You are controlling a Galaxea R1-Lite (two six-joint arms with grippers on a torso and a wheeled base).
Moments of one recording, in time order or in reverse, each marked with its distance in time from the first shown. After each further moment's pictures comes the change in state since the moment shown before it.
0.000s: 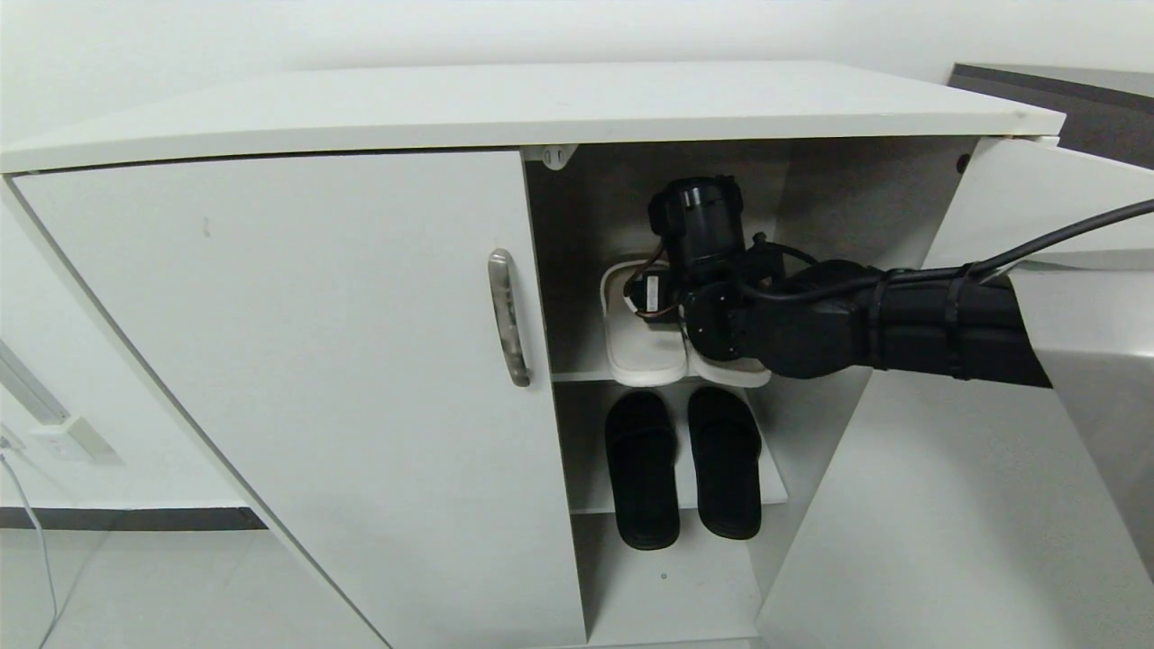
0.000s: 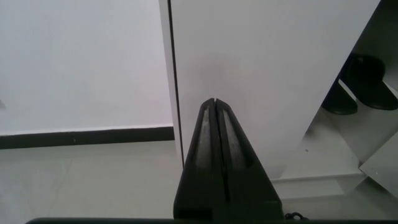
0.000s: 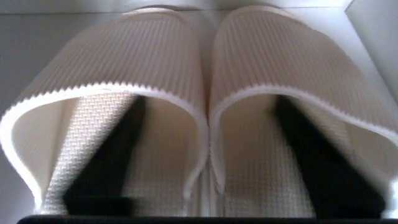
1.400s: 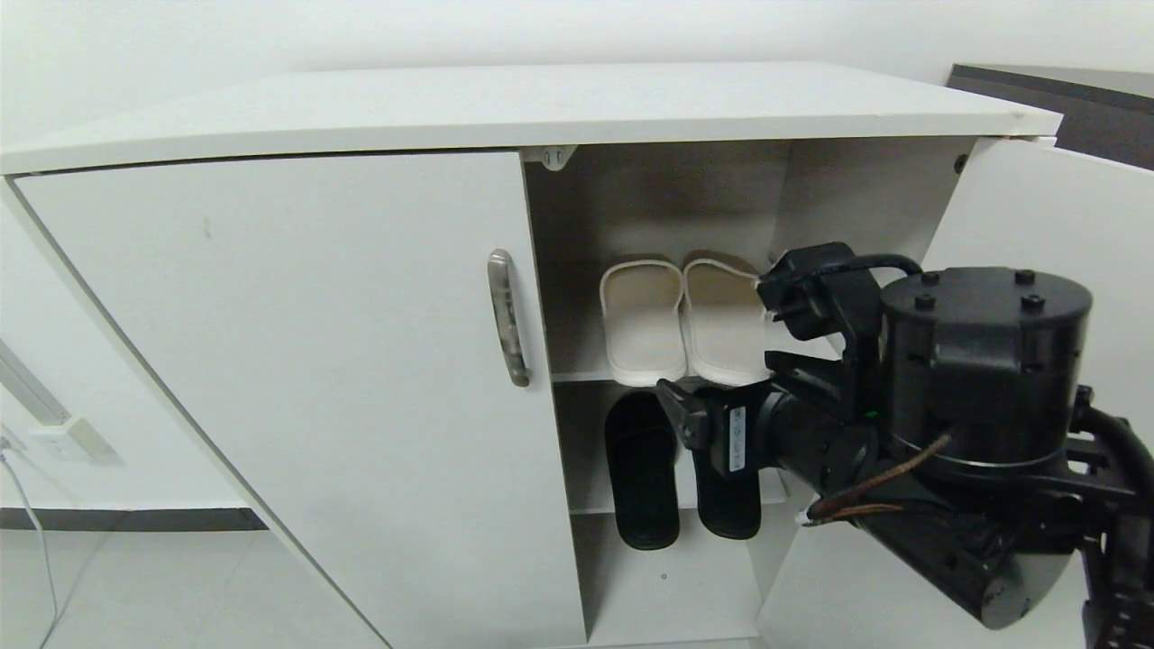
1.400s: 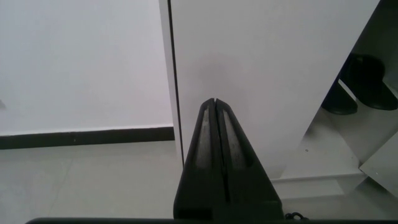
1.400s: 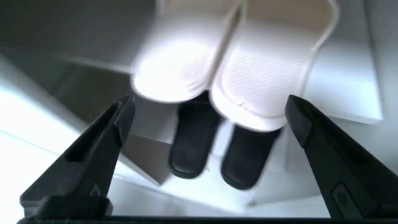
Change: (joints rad) left arm 0.000 0.000 0.000 0.000 -0.001 0.001; right arm 0.251 -0.581 1.012 -0.528 0.112 -0.103
